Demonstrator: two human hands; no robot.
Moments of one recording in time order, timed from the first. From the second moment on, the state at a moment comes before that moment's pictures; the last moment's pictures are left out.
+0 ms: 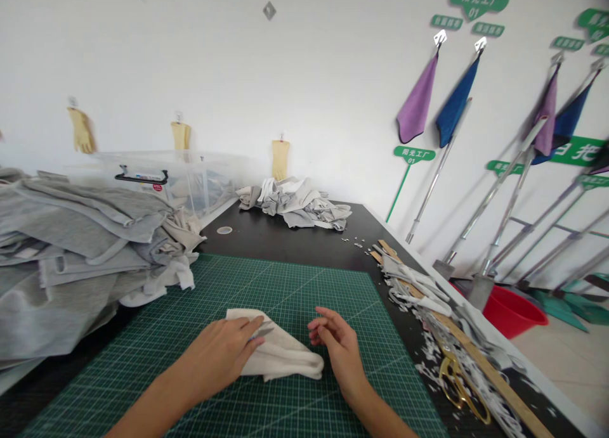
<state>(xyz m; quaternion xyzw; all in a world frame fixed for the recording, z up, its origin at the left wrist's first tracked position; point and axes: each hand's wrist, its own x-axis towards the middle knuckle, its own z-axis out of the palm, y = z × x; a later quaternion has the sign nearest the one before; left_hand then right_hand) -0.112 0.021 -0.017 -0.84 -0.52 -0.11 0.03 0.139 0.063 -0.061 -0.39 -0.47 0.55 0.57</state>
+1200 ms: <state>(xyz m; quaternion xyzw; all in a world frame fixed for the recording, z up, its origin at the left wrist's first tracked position) -0.110 0.020 -0.009 -0.85 -0.52 -0.10 0.03 0.140 0.064 -0.063 -0.38 -0.47 0.55 0.57</state>
